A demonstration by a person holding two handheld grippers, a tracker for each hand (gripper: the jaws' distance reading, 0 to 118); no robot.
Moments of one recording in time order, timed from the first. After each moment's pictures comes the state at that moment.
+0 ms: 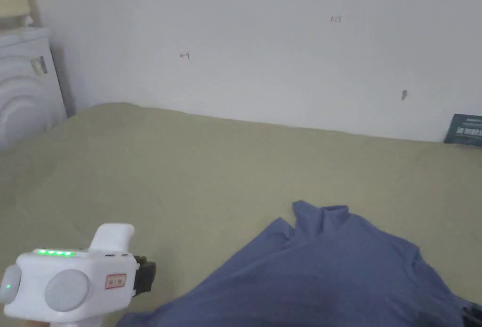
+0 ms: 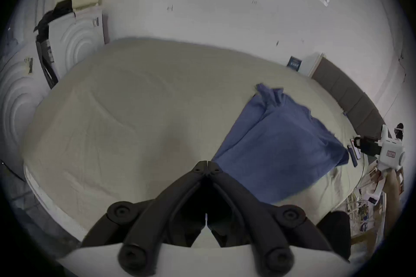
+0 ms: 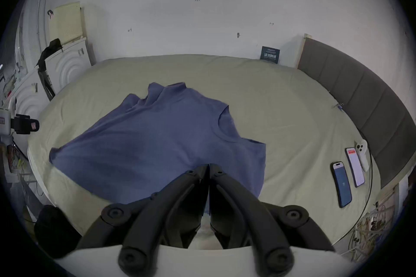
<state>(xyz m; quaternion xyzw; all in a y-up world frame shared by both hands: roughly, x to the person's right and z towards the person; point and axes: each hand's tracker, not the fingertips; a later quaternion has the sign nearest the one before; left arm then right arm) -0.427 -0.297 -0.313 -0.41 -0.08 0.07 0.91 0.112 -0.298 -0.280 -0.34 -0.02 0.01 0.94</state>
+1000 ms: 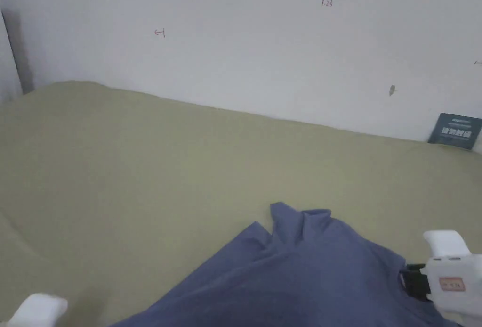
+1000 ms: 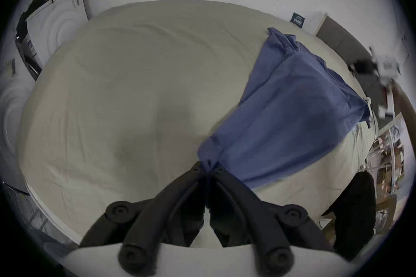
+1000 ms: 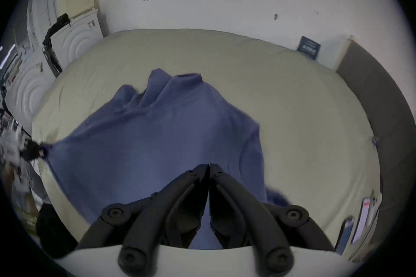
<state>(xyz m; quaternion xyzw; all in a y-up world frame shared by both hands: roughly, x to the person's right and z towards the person) -0.447 -0.377 -0.329 -0.49 -0.11 0.00 0.86 0.116 -0.300 -0.477 -0.44 0.08 0.05 0.89</state>
